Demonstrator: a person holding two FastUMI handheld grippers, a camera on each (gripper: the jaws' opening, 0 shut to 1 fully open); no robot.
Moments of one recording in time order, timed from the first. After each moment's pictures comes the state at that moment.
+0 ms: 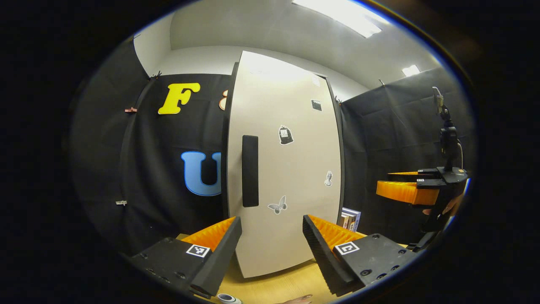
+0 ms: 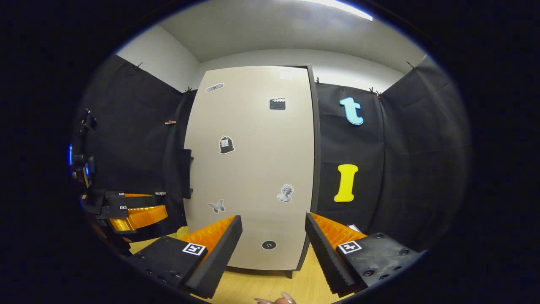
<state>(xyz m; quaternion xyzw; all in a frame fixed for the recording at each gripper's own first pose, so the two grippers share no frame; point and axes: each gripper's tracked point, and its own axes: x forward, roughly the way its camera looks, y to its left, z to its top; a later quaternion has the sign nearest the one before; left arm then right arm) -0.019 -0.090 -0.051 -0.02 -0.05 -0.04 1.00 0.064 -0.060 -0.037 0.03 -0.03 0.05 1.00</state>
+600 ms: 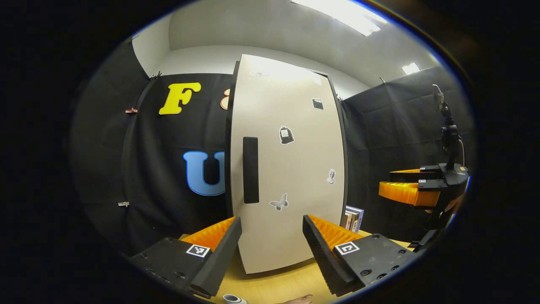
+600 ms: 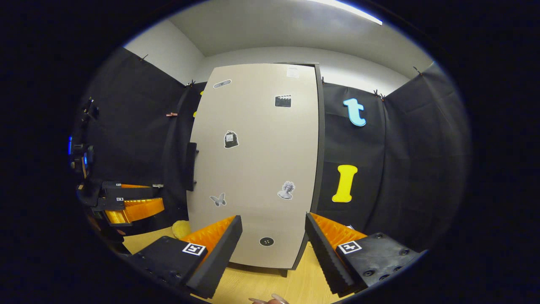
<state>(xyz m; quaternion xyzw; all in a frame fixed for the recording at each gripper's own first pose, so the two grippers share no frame) -0.014 -0.084 -0.050 -0.01 -0.04 -0.04 1.00 0.069 -0.054 -0.046 0.00 -0.01 0.05 1.00</state>
